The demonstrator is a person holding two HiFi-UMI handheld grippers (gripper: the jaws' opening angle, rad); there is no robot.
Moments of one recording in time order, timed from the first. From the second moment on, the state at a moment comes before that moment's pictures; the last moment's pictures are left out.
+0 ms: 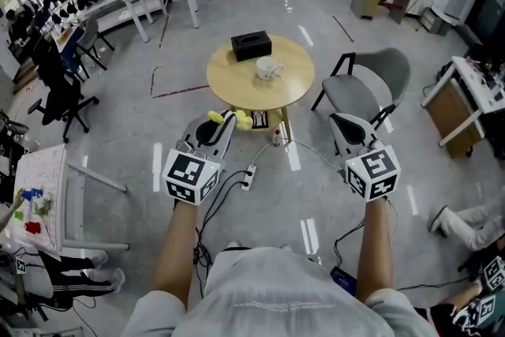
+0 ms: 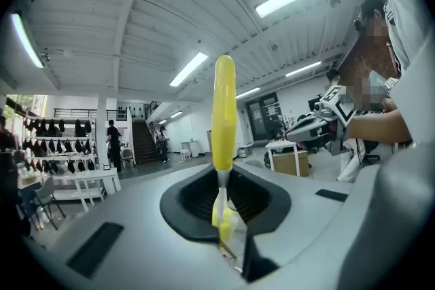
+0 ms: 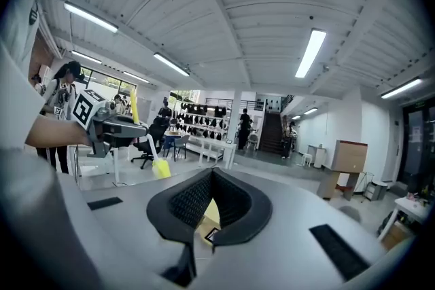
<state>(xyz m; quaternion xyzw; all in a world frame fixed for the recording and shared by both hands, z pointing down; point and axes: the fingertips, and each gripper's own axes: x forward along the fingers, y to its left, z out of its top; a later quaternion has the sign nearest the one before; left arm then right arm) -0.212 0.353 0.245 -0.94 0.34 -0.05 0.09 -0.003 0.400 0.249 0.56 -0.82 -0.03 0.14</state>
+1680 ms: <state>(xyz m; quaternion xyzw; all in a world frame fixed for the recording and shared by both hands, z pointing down) -0.100 -0.080 0.287 -0.94 0.34 -0.07 0.03 0.092 -0.035 0.293 0.52 -0.84 0.03 0.17</state>
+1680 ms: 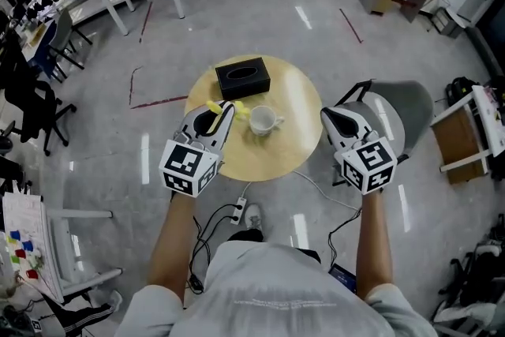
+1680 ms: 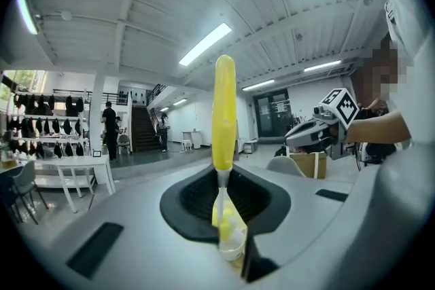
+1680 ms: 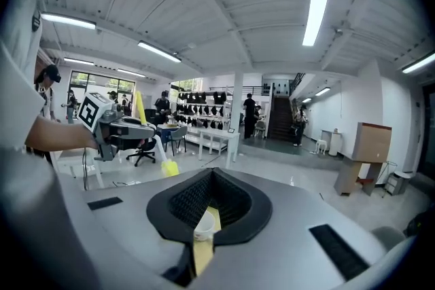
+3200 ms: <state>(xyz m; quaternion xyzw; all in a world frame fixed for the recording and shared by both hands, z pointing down) -0.051 -0.178 0.402 -0.89 0.43 -0.11 -0.10 0.071 -0.176 0.654 0.22 -0.87 0.10 0.44</state>
